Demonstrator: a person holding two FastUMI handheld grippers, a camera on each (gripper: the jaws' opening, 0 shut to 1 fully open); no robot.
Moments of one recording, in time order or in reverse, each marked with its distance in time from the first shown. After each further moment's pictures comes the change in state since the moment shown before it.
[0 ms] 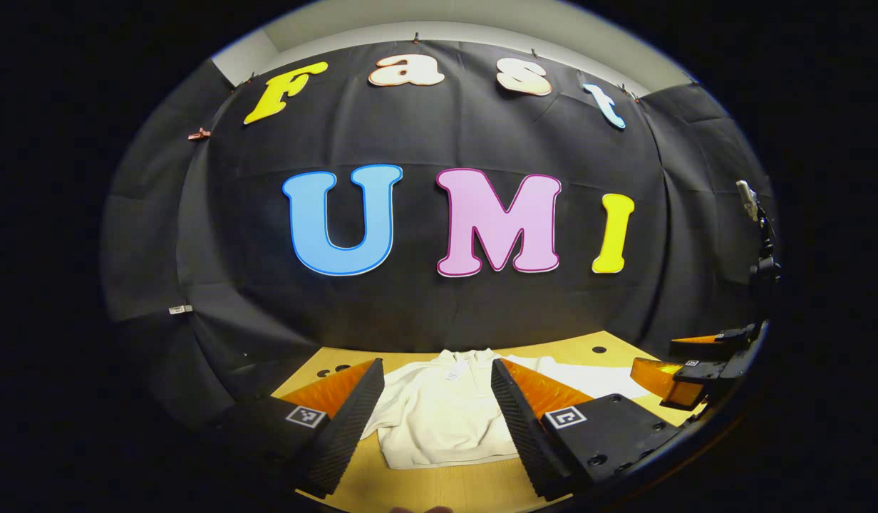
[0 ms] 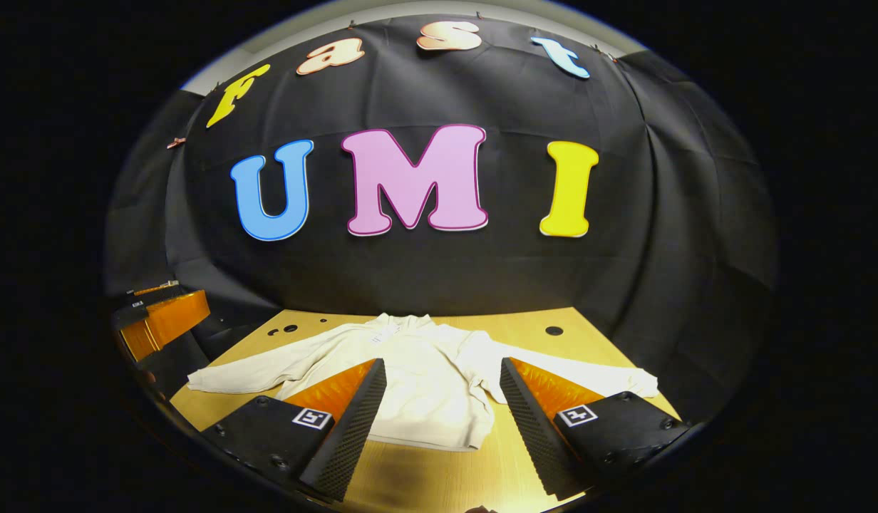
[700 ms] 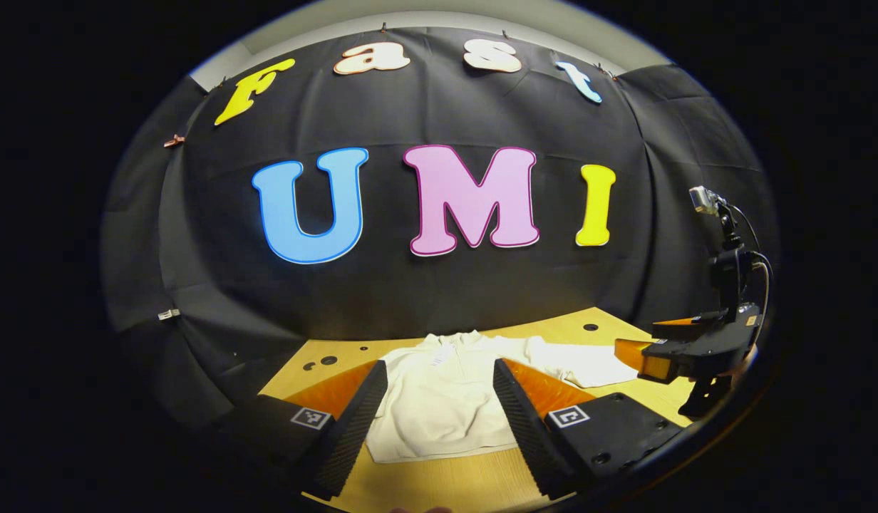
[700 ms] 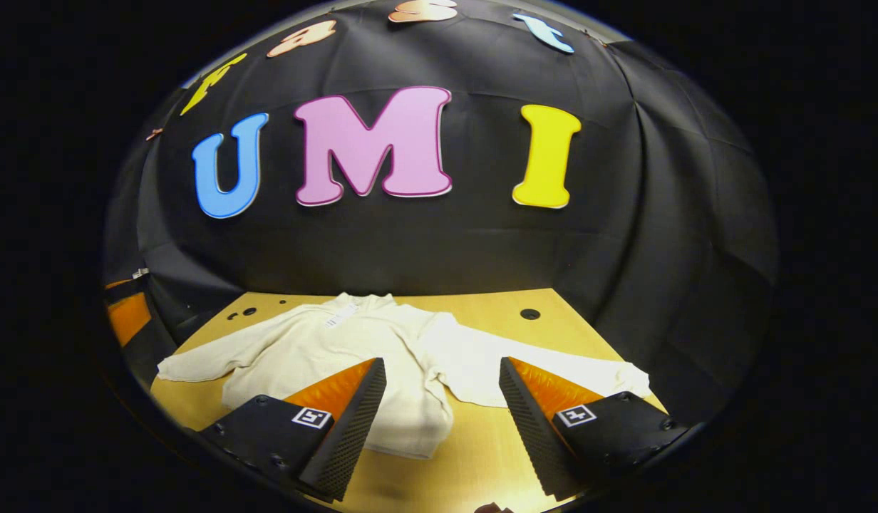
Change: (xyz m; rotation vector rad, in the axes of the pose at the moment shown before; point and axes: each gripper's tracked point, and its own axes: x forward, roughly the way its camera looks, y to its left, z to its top) left arm 0.017 -0.041 -0.034 0.052 0.086 -0.038; right arm 0.065 -0.094 -0.037 -0.008 0.084 -0.119
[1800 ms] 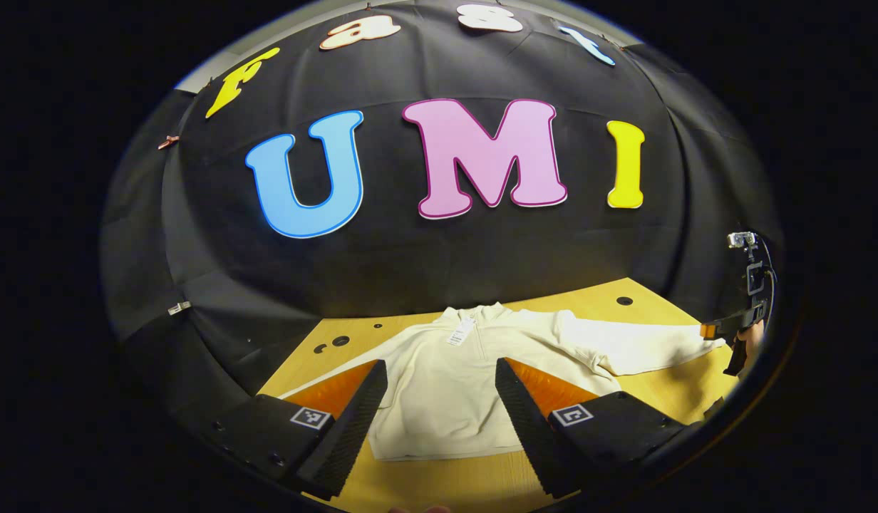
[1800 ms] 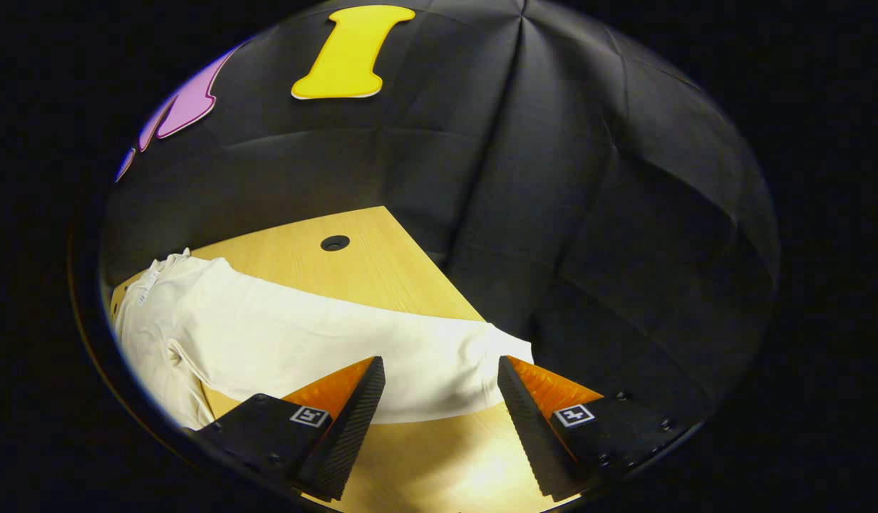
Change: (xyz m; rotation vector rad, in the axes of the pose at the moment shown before) left arm 0.060 0.000 -0.027 0.028 0.142 0.115; right arm 0.106 -0.276 -0.126 0.096 0.303 -0.476
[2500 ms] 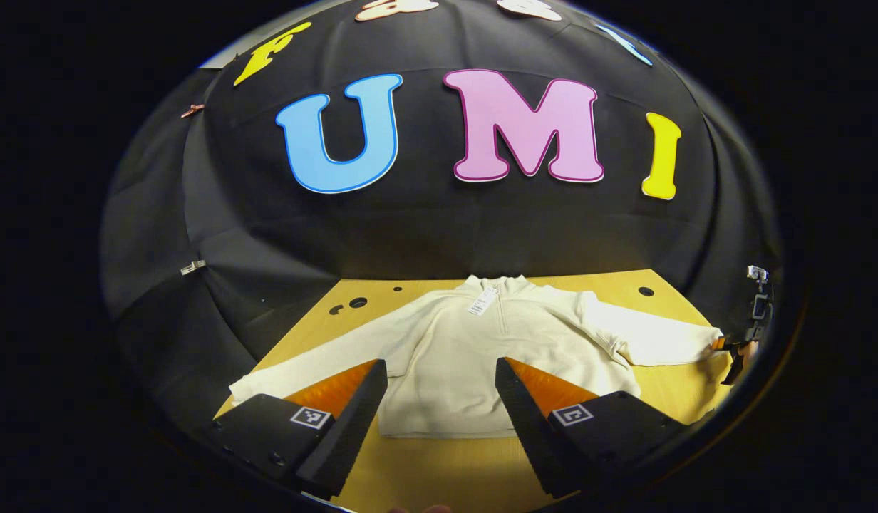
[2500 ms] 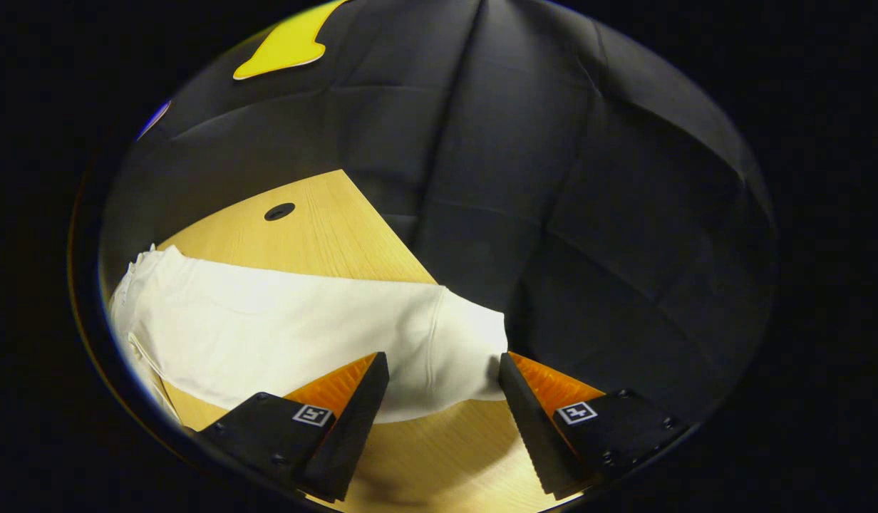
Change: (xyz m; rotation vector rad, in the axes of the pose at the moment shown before) left arm -0.001 0.021 -0.035 -0.085 0.115 0.070; right arm 0.043 -0.047 -0.045 0.121 0.121 0.003
